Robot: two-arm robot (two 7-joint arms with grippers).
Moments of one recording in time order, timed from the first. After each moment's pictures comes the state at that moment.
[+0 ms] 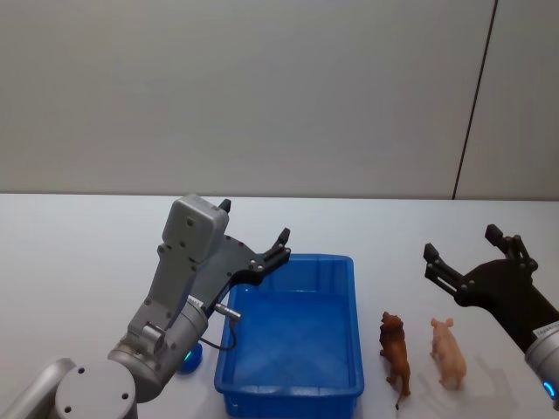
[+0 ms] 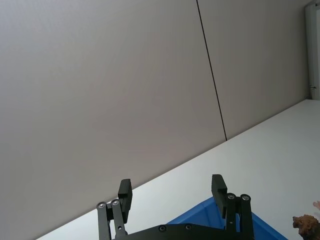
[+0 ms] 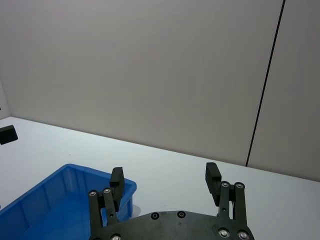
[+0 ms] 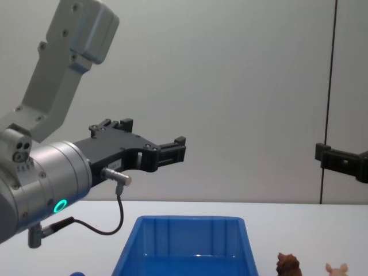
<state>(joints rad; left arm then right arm) -0.24 0.38 0.45 -1.63 -0.20 0.01 -0.01 -0.01 0.34 -0.23 -1.77 0.29 0.03 0.07</state>
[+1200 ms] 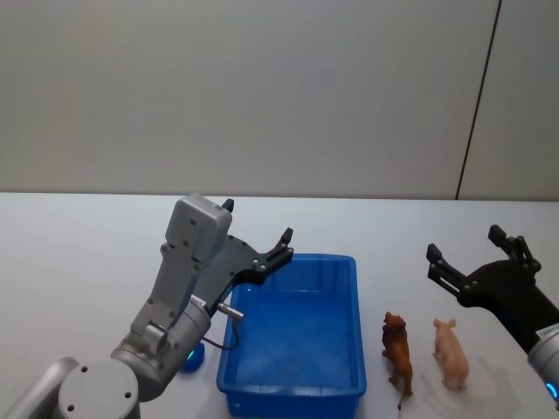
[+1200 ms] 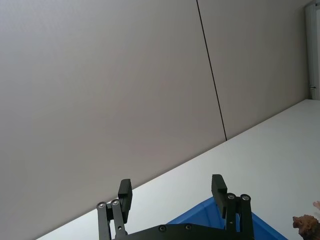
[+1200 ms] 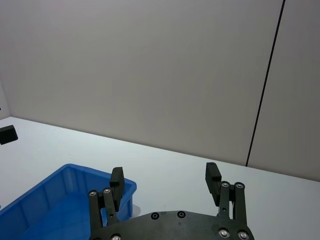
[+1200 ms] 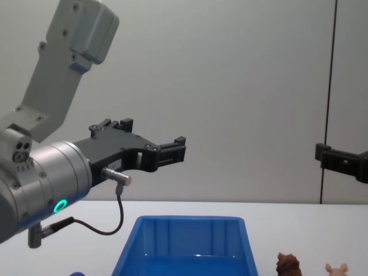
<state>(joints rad) -0.24 0.38 0.45 -1.63 -0.20 0.01 -0.01 -0.01 0.34 -0.23 -1.77 0.29 0.03 0.07</state>
